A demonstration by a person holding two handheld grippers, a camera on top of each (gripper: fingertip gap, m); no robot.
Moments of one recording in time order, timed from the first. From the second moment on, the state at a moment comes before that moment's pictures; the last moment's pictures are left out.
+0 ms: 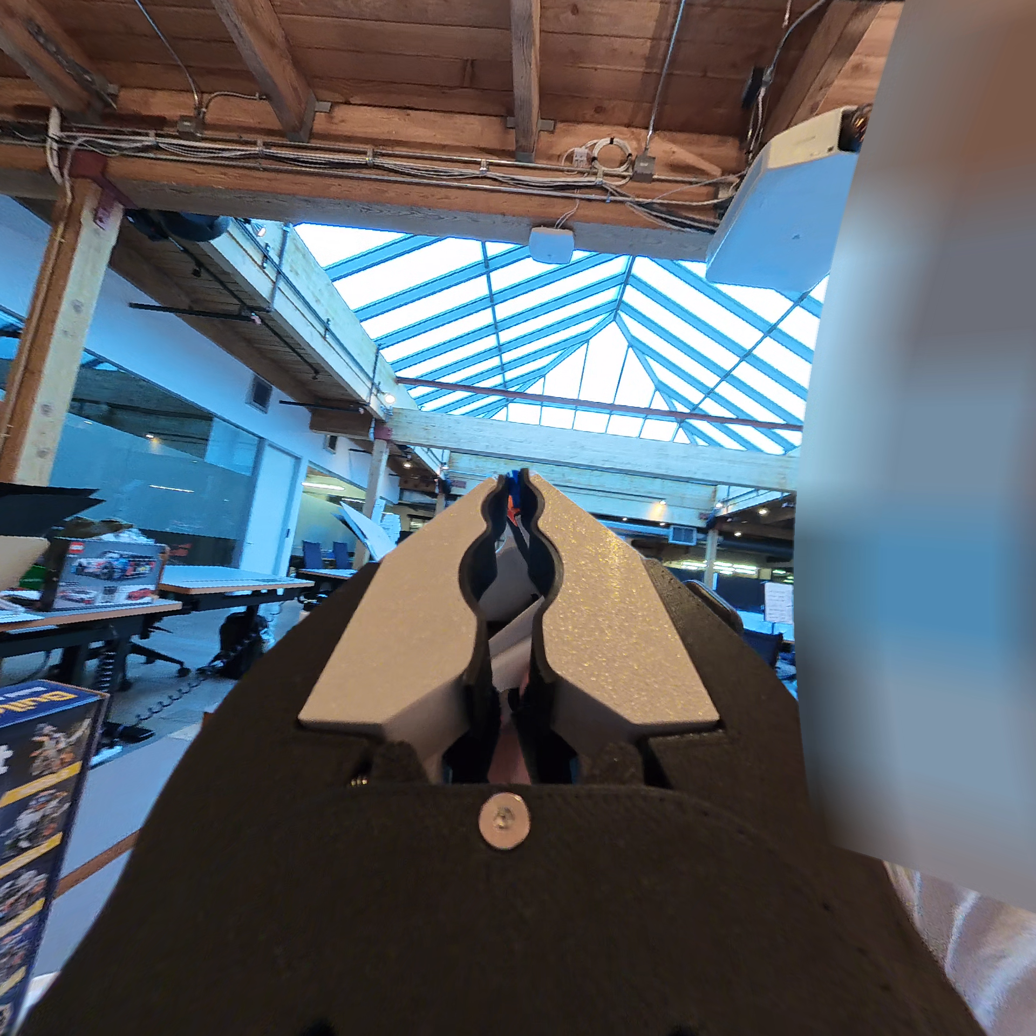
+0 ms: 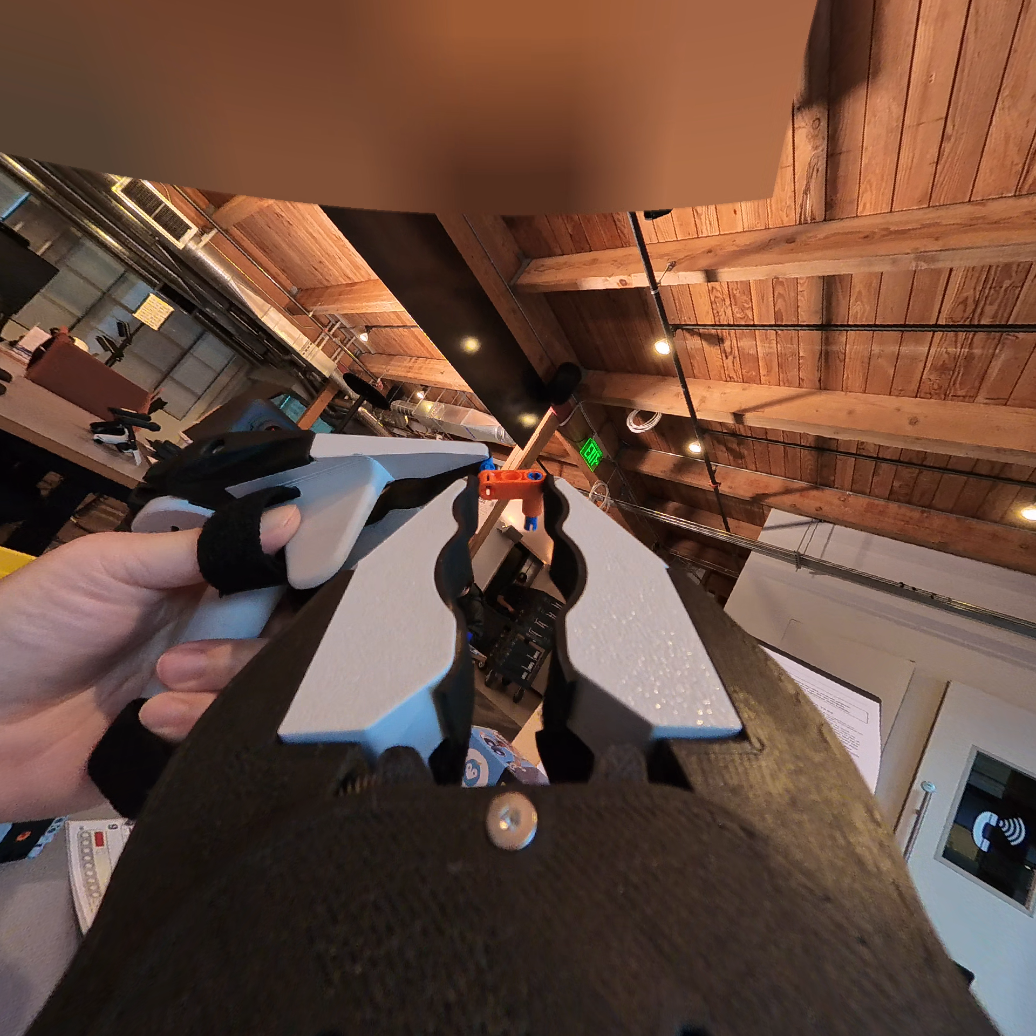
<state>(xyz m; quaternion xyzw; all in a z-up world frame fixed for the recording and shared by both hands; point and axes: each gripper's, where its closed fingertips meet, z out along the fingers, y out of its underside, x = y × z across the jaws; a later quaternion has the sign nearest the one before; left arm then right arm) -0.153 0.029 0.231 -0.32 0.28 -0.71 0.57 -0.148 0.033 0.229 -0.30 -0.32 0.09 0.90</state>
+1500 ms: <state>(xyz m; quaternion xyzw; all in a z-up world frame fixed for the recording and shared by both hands) -0.152 0.054 0.211 -0.31 0.43 -0.02 0.85 -0.170 0.062 0.209 -0.40 -0.07 0.77 0.50</state>
